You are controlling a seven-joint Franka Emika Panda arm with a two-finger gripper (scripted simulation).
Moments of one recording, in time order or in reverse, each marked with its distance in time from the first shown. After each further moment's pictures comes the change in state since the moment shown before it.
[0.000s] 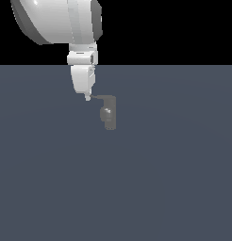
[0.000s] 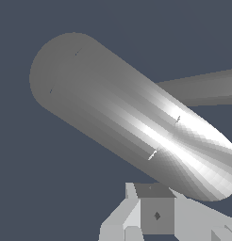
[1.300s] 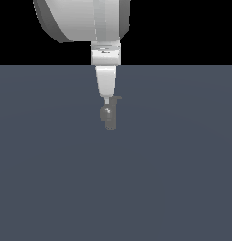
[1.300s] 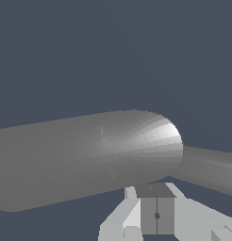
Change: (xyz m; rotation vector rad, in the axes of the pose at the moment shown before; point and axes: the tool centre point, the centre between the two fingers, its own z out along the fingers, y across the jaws) arm 0.071 0.042 0.000 -0.004 -0.005 -0.035
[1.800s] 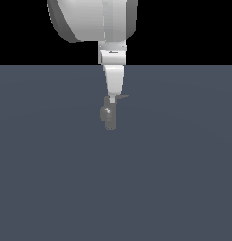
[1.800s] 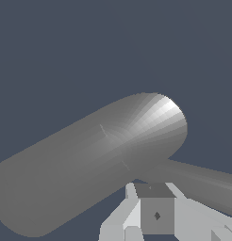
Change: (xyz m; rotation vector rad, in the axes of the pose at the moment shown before) arm 0.020 -0.013 0.000 -0.013 -0.004 -0.011
